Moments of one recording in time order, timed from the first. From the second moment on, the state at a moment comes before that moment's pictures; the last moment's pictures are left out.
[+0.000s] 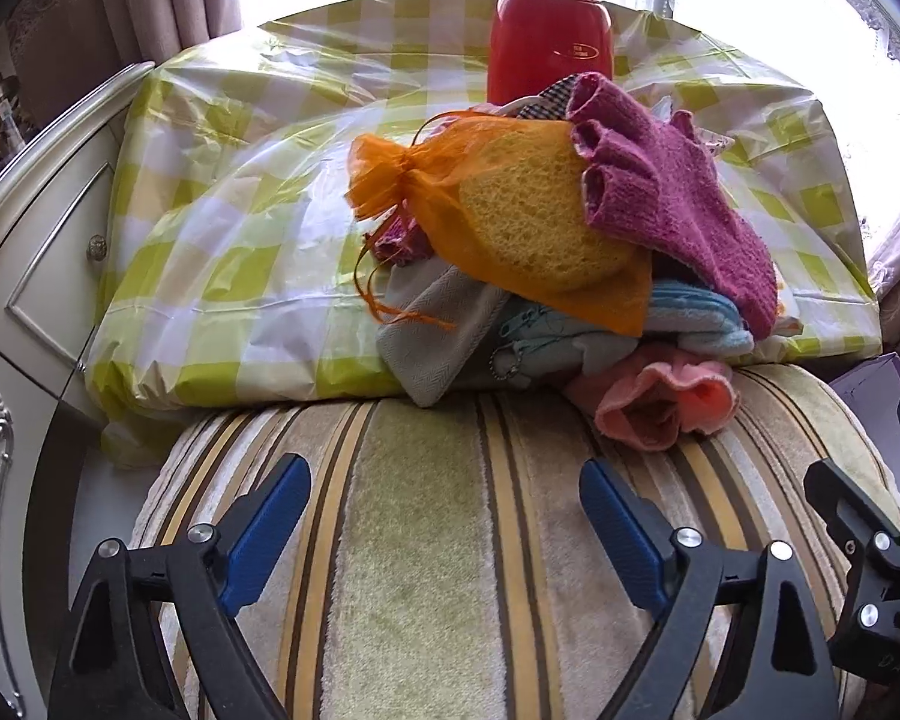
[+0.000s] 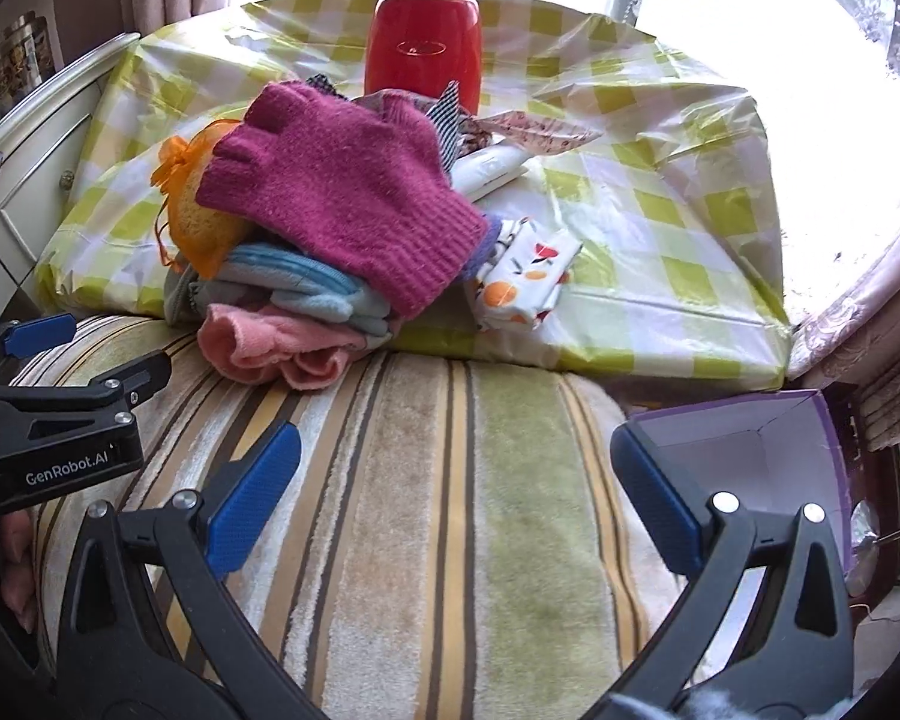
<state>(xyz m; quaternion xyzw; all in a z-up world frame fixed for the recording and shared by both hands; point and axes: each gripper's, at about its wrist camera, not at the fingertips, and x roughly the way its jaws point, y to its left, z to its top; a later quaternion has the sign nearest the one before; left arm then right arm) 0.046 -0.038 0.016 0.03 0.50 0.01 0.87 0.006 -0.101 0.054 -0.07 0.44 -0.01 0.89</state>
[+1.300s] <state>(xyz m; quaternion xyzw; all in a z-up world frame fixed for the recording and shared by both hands) 0.143 -0.172 0.036 0.05 0.47 -0.20 0.86 0.072 -0.197 0.048 -0.02 0.47 -0.13 0.87</state>
